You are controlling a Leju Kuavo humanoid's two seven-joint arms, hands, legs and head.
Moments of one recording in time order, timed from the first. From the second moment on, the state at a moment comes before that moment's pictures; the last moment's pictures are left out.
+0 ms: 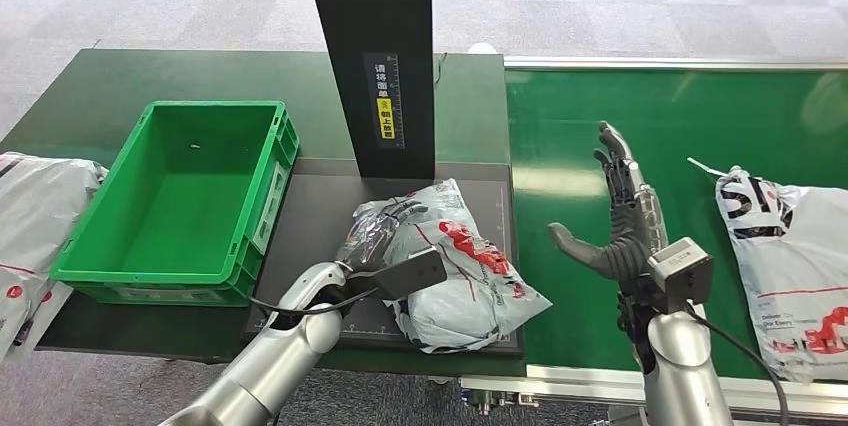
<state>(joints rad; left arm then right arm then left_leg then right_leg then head) -0.44 -0.12 -0.50 -0.96 -0.89 0.19 -0.12 -0.26 -0.03 0.11 -1.44 0.11 0.20 -0.58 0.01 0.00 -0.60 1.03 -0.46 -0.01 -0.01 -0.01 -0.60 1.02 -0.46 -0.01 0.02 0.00</state>
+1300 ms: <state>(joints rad) -0.30 -0.03 -0.21 -1.41 -1.11 0.69 -0.35 -0.14 0.01 0.07 -1.41 0.13 0.20 -0.49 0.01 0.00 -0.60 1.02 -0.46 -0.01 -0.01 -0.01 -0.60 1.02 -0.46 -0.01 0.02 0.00</state>
